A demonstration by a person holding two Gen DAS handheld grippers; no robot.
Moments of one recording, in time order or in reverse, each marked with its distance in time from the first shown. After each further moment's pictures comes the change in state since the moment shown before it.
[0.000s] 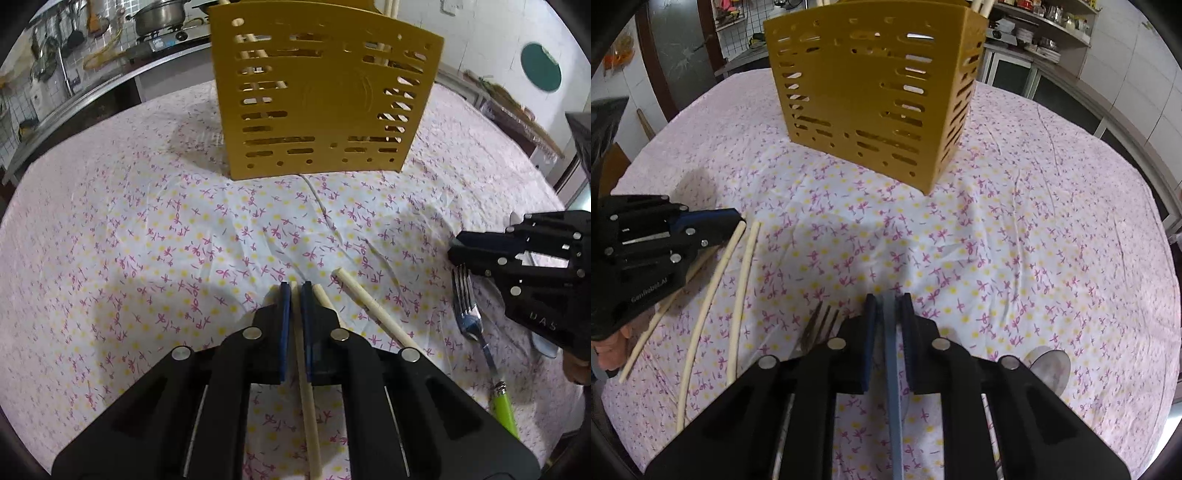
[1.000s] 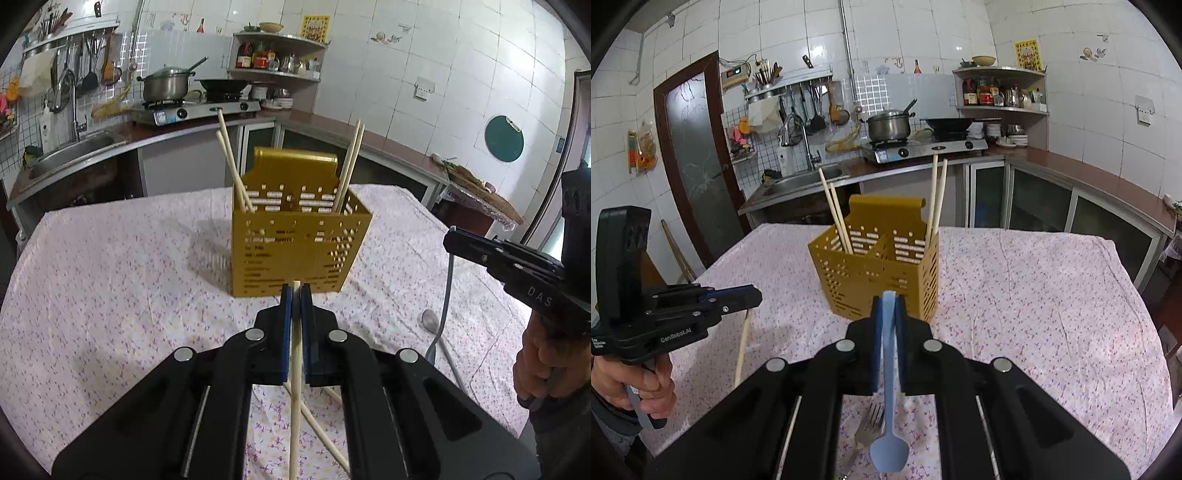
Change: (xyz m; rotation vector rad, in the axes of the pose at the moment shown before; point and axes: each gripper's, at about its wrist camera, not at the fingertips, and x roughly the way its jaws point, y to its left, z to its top) left arm -0.134 0.008 0.030 -0.043 -0.330 -0.113; right arm -0.145 -0.016 0.023 0.137 -0.512 0.060
